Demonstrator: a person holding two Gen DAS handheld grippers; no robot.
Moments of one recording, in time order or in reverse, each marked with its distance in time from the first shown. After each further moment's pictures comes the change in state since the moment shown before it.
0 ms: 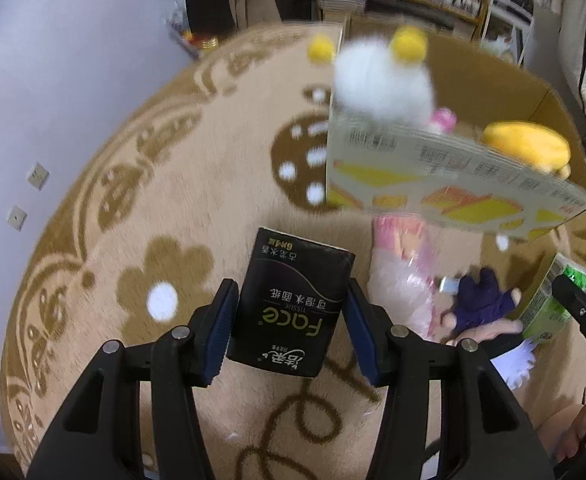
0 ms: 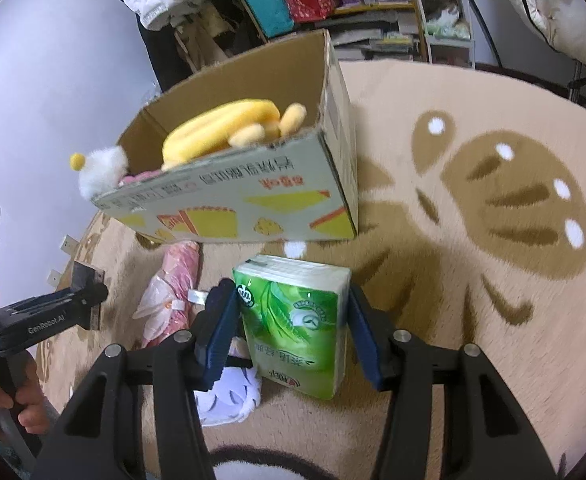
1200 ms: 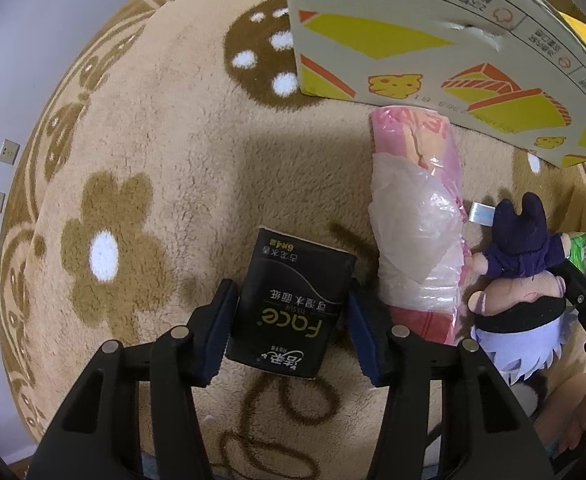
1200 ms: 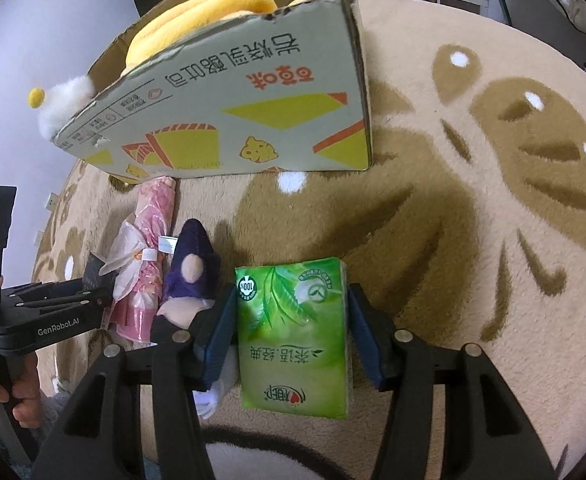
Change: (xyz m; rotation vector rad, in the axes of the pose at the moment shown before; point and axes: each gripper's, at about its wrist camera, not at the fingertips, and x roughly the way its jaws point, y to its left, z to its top) left arm 0.077 -0.028 -0.014 0.068 0.336 -0.030; right arm 0.053 0.016 -0.015 -0.023 0.212 -0.041
